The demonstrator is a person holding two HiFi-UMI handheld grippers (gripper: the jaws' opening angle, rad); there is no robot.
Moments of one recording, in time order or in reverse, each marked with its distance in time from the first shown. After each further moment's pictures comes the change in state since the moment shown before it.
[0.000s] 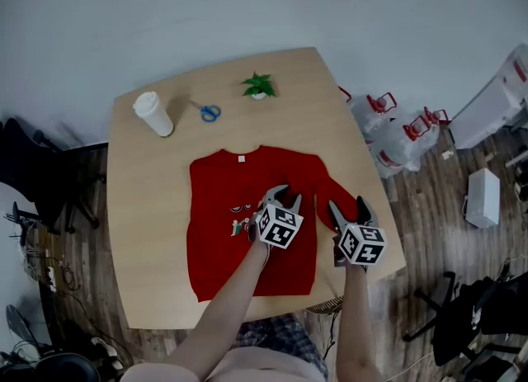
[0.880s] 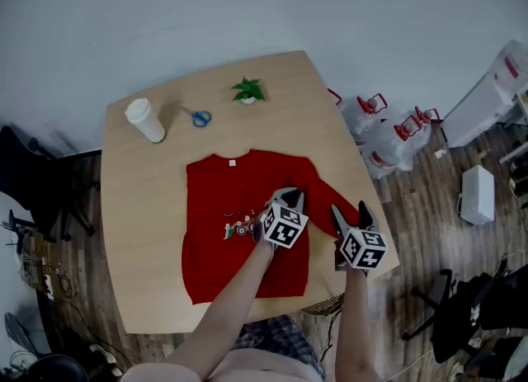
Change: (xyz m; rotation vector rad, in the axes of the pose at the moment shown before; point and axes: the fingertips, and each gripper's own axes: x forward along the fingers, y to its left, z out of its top) left arm 0.015 -0.030 0.028 0.005 -0.021 -0.066; right arm -0.022 -0.026 0.004 0.021 -0.019 -0.056
